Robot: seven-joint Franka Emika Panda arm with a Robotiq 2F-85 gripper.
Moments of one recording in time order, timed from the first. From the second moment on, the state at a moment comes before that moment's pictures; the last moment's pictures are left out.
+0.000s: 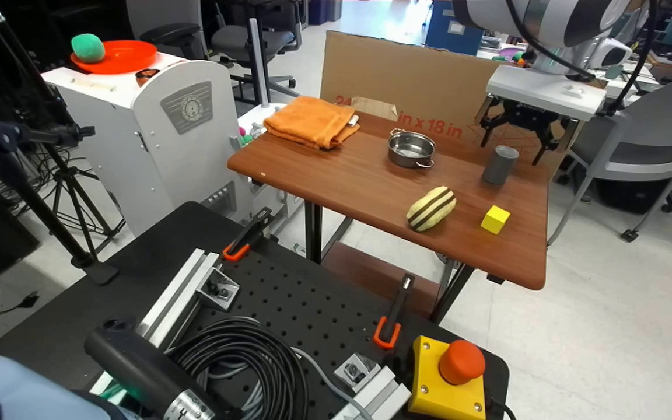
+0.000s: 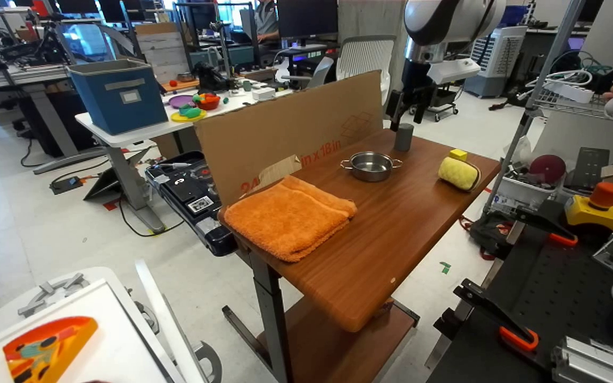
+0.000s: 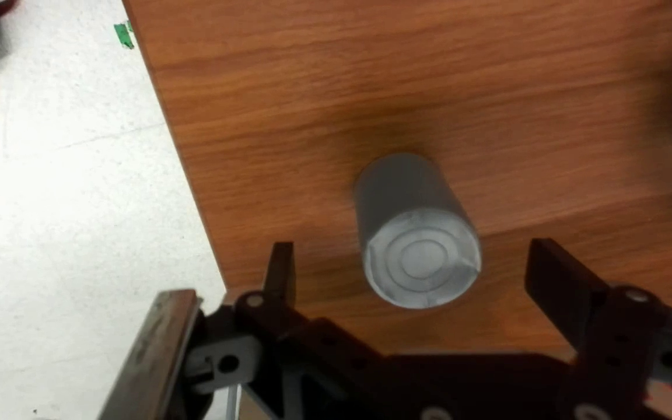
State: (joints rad) arm -0.15 0.68 -0.11 -1.69 0.08 2.46 -0.19
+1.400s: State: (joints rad) arm -0.07 0.45 0.04 -1.89 0.02 2.47 -0.18
